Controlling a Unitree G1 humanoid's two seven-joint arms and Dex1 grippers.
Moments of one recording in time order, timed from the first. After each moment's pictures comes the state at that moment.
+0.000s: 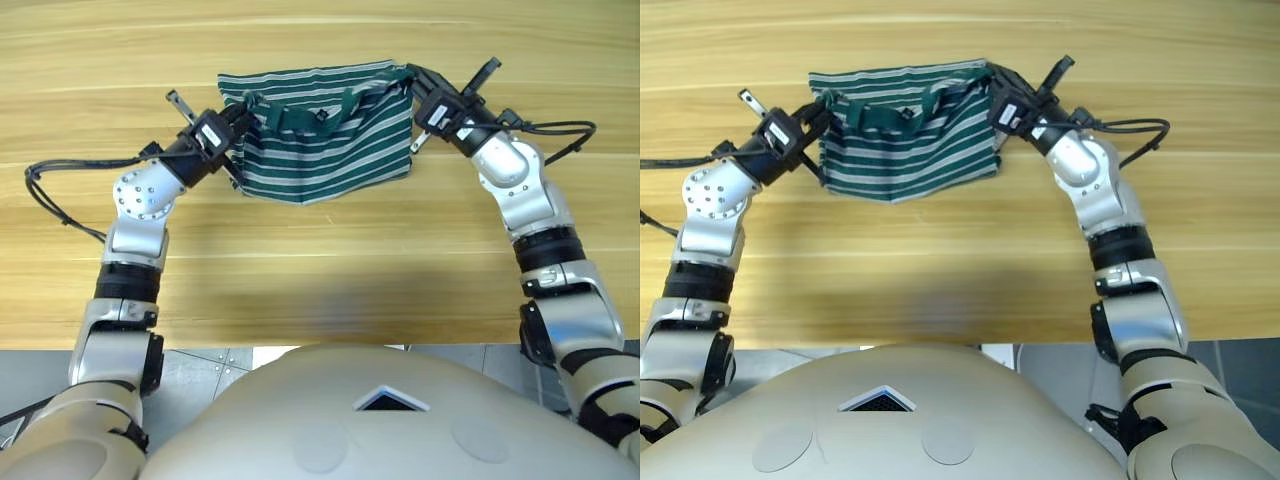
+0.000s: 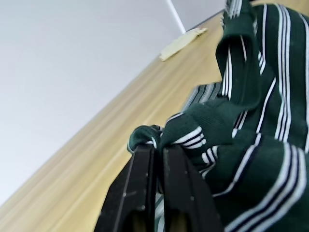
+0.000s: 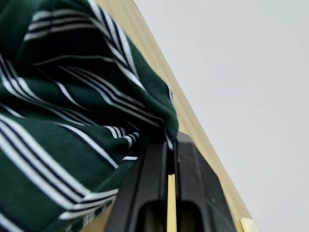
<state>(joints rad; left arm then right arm) -0.25 0.50 -0.10 0.39 0.03 -0.46 -0.57 -0.47 -0.42 0.25 0.57 -0.39 -0.51 0.23</state>
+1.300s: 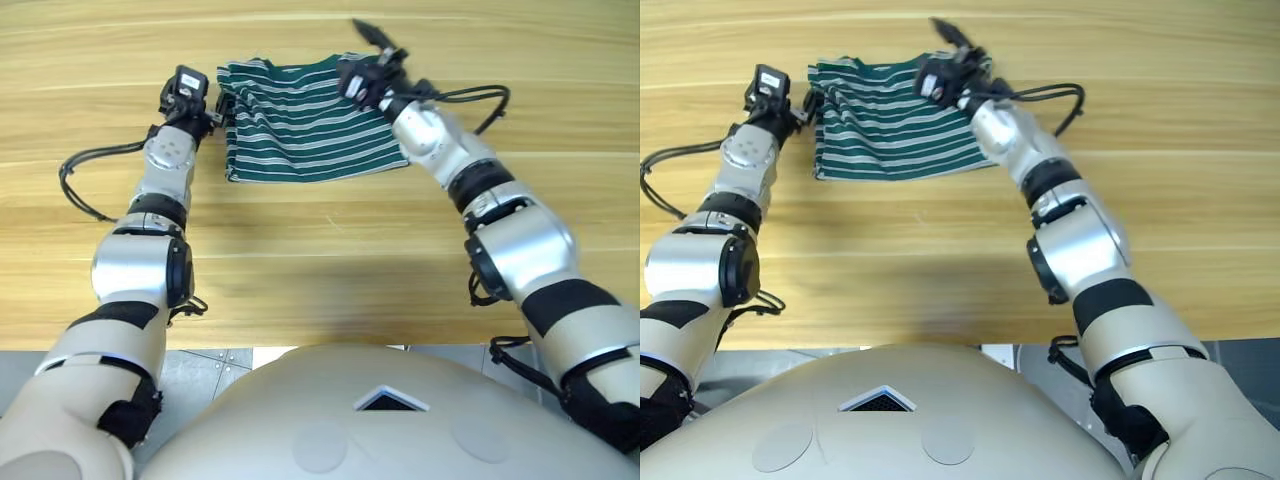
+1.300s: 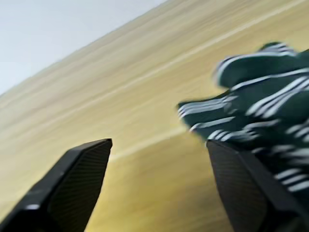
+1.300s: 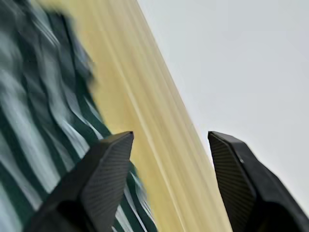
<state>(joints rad) -0.67 0.36 0.05 1.31 0.13 -0.38 -0.12 -0.83 -0.11 0.48 1.18 -0.63 -0.62 -0.16</state>
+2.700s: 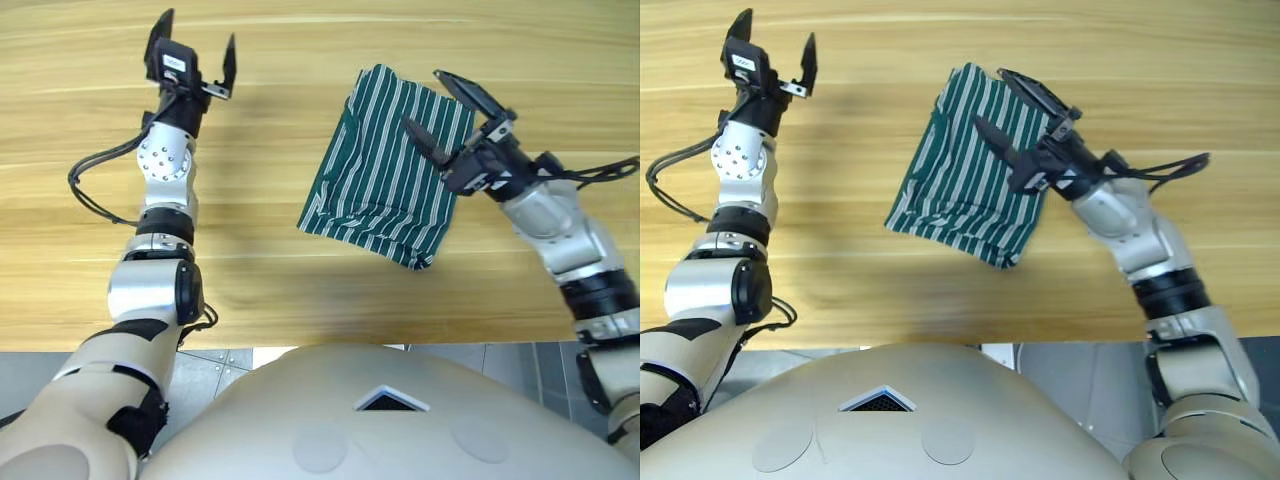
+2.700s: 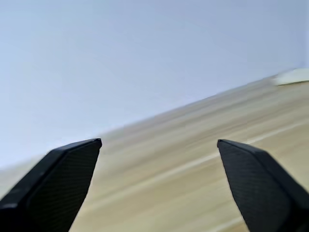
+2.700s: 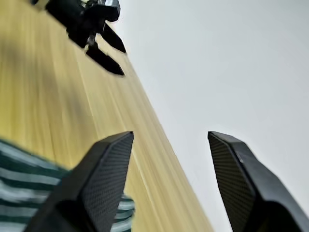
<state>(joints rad) -0.55 0.29 0.05 0.98 0.04 -0.76 -0.32 -0.17 -0.66 0.36 0.14 -0.26 -0.70 0.08</state>
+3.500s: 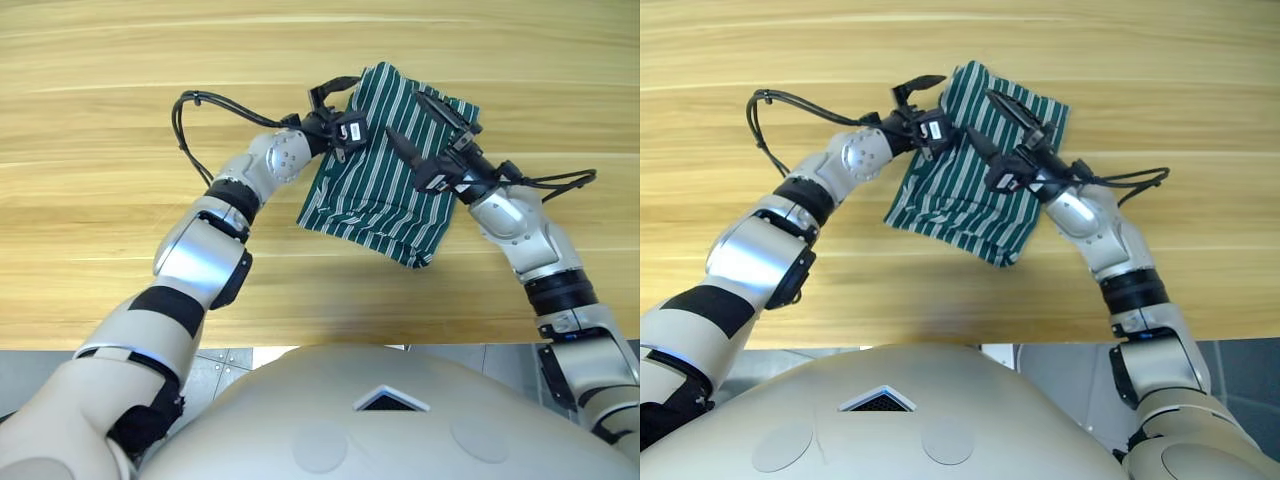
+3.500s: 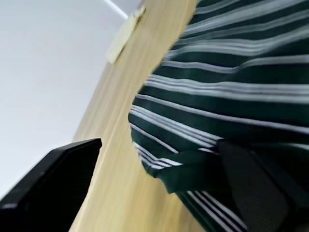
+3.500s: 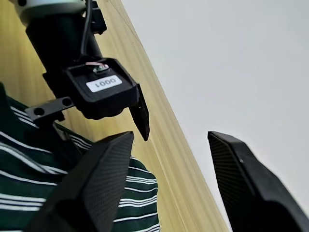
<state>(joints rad) -0.79 0.11 -0.46 1.24 0.59 -0.58 -0.09 -0.17 -0.55 0.30 0.24 -0.45 -0.66 0.09</state>
